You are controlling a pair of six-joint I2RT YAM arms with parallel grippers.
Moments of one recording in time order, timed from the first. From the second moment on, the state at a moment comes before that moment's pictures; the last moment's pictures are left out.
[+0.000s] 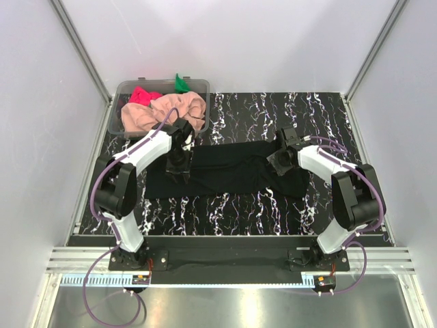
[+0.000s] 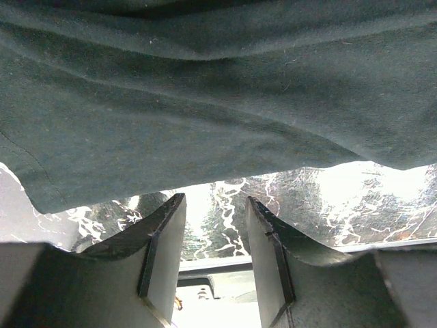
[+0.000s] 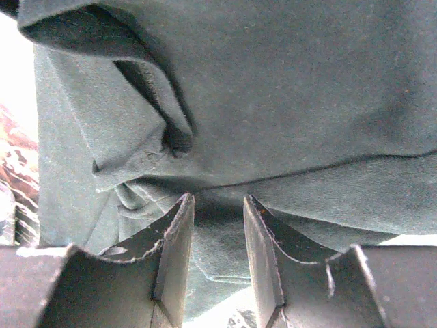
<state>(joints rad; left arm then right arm) -0.40 1.79 1.35 -1.03 0.05 -0.31 0.32 1.65 1.03 -0.49 0.10 1.29</state>
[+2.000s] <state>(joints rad) -0.40 1.81 1.35 -1.03 0.05 -0.31 0.28 1.80 1.29 -0.42 0.04 1.18</state>
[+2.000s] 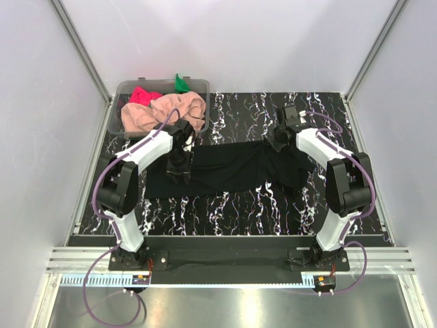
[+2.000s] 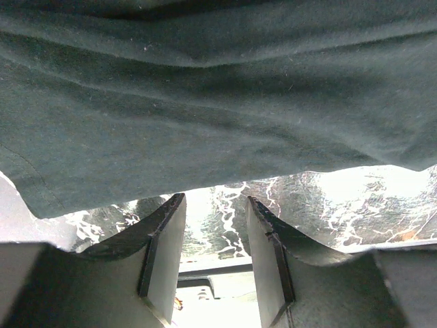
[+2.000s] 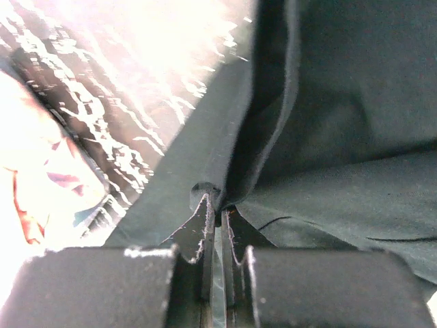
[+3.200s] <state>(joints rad) -0.40 1.83 1.33 -0.98 0.00 -0.44 0.27 1.63 1.16 -0.69 0.04 1.04</state>
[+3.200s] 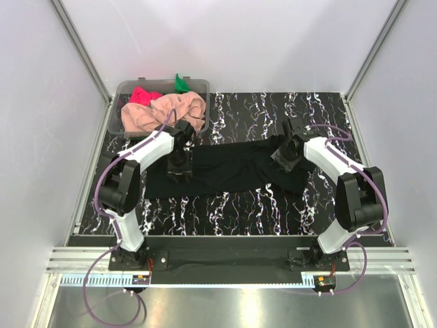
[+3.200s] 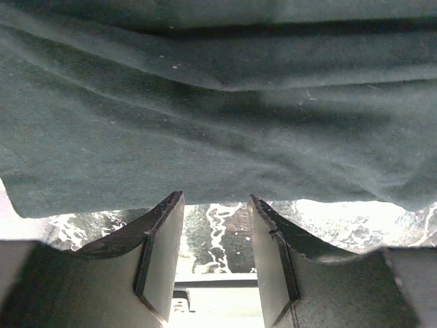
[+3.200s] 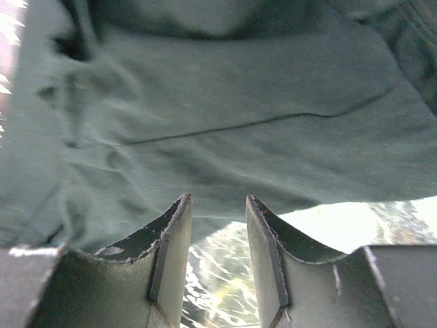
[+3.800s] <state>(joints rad) -0.39 1.89 1.27 -1.00 -0.15 -0.53 0.27 1.74 1.12 -0.87 0.07 1.04</state>
